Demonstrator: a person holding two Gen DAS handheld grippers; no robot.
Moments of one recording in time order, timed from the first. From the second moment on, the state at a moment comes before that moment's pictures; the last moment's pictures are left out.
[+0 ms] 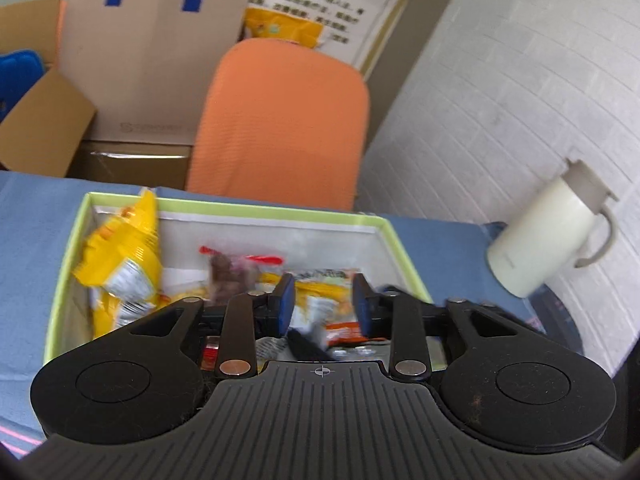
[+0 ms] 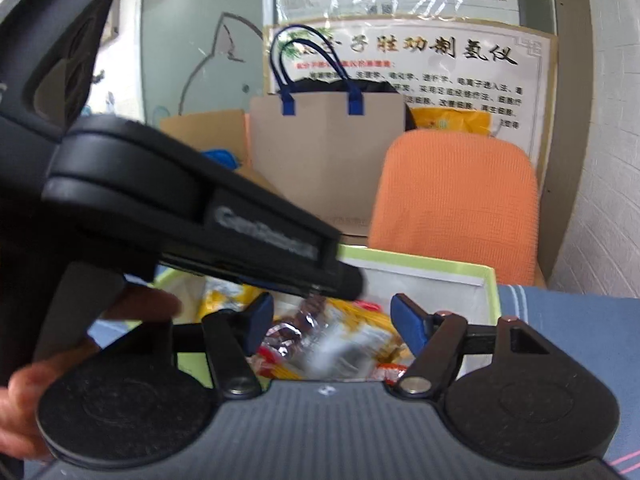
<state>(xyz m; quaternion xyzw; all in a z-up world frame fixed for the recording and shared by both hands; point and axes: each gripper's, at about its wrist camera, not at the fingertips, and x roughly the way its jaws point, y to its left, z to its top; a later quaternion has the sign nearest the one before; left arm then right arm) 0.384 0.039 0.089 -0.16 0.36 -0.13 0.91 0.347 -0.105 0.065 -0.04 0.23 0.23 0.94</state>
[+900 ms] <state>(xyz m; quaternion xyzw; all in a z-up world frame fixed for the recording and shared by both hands) 0.125 0.172 0.010 -0.27 0.39 -0.07 0.88 0.121 -0.052 -0.004 -0.03 0.31 0.34 0.89</state>
